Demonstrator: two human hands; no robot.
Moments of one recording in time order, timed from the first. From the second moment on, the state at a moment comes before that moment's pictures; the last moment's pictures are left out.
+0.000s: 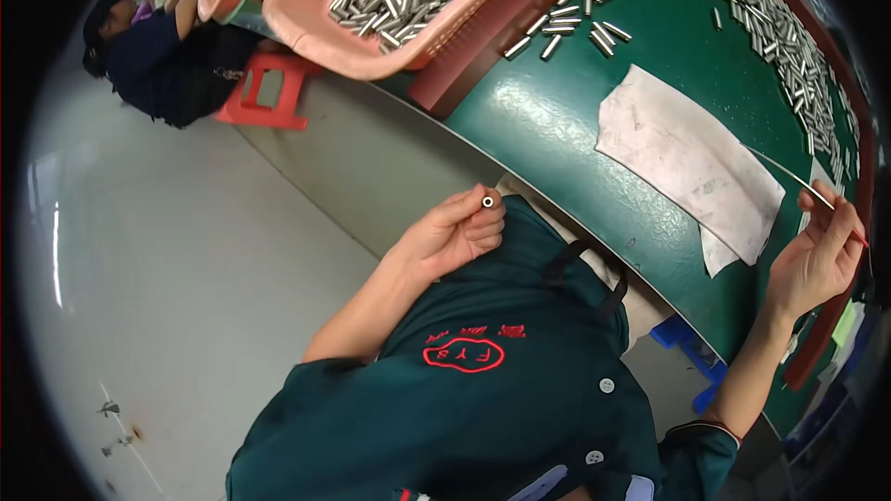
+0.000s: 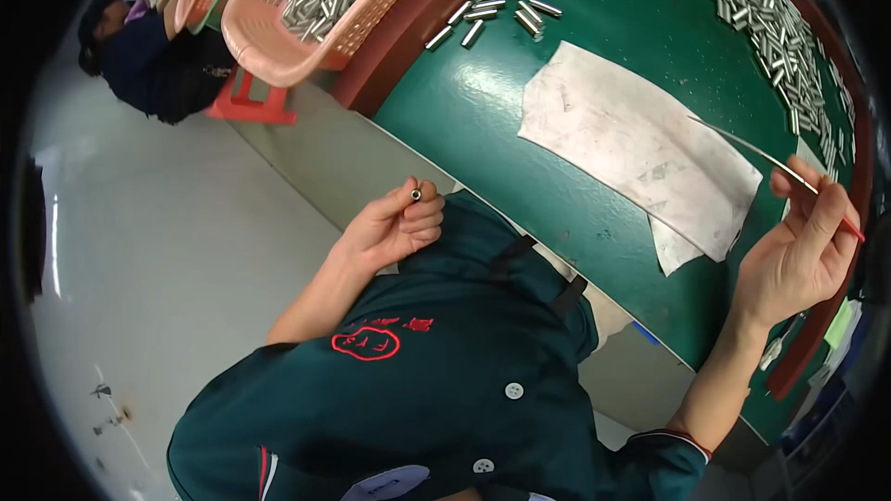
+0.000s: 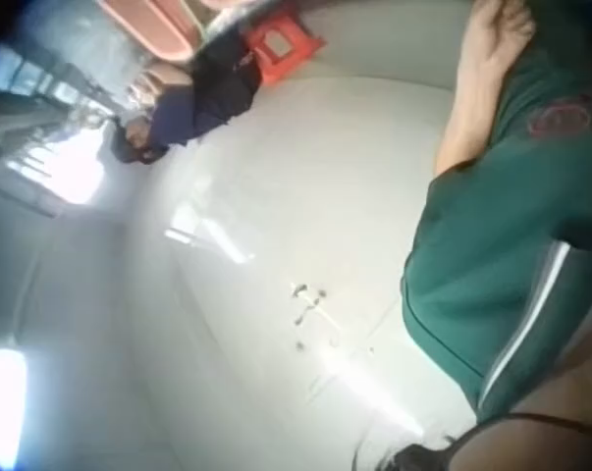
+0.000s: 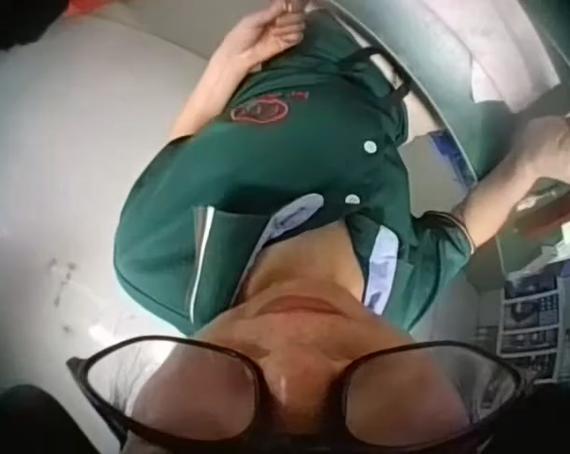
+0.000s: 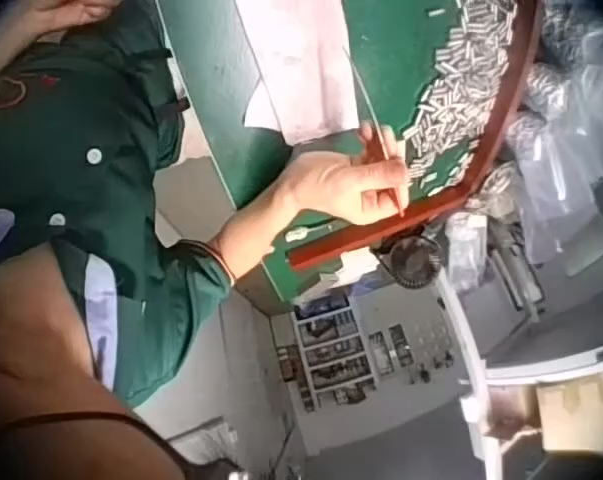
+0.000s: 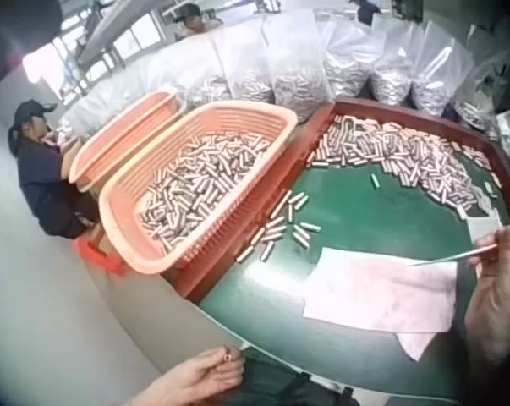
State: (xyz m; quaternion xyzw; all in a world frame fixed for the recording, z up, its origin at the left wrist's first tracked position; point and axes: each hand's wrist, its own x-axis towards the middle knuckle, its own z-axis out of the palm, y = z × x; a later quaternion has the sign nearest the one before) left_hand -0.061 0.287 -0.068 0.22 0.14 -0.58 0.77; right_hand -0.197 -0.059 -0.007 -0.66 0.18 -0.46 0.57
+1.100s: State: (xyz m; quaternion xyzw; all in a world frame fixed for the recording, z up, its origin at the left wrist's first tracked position) left_hand -0.062 0.293 -0.104 0.25 0.11 -0.61 0.74; right_hand -0.193 -0.063 -0.005 -0.64 0.20 -0.47 0.57
